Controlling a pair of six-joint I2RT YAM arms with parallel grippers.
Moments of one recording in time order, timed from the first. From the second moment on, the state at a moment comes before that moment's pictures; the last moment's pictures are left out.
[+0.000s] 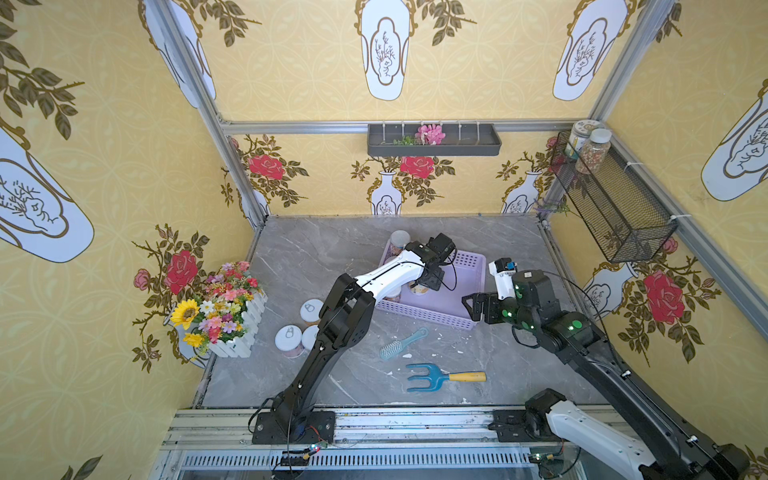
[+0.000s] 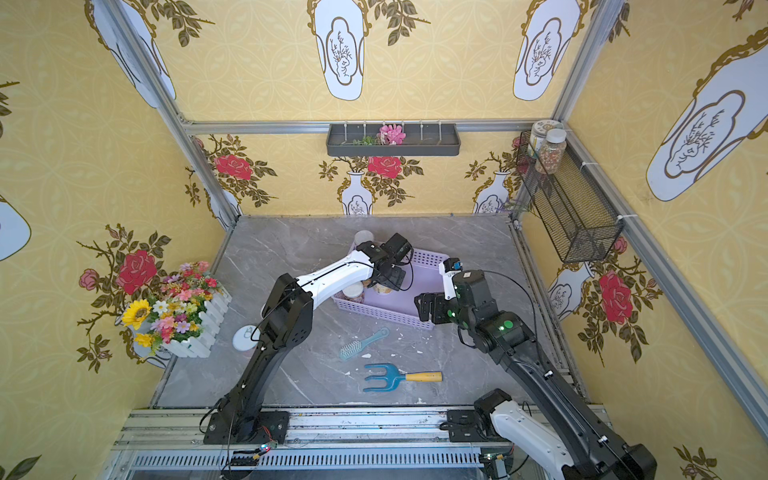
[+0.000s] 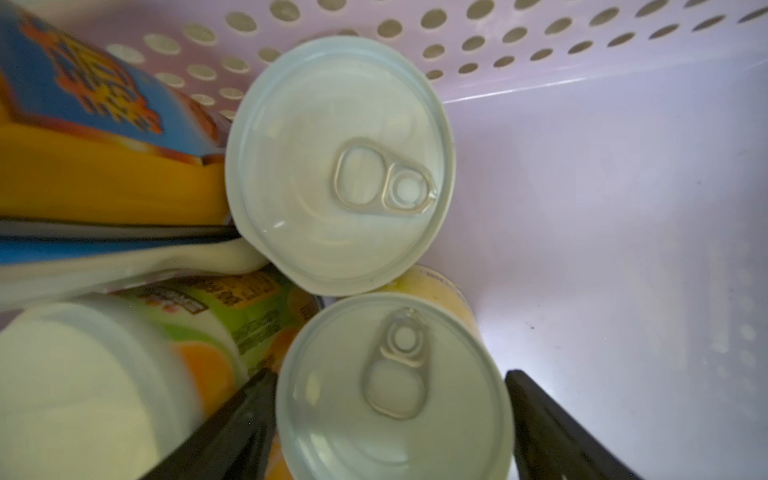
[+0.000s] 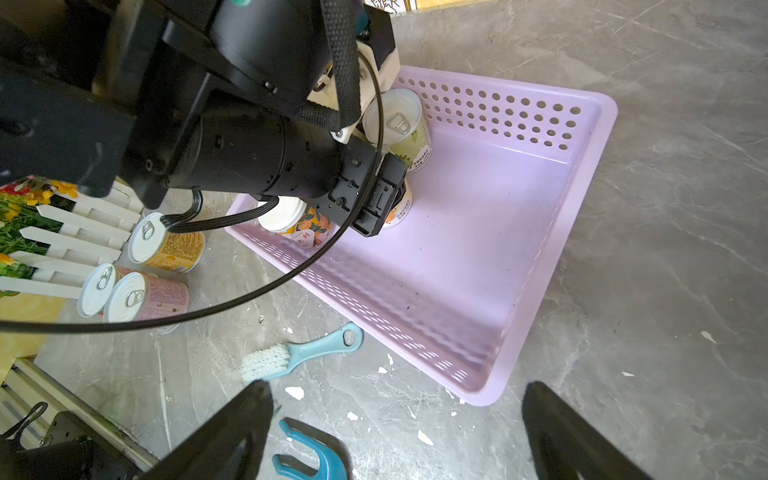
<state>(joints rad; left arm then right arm) -0.79 2.36 2.08 -0.94 -0.30 -0.35 0.43 0.88 0.83 -0.64 -0.10 0.33</state>
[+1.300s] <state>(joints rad) -0.75 1.55 1.28 -0.74 -0.21 -0.66 0.64 1.09 0.85 -0.48 -0.12 0.47</state>
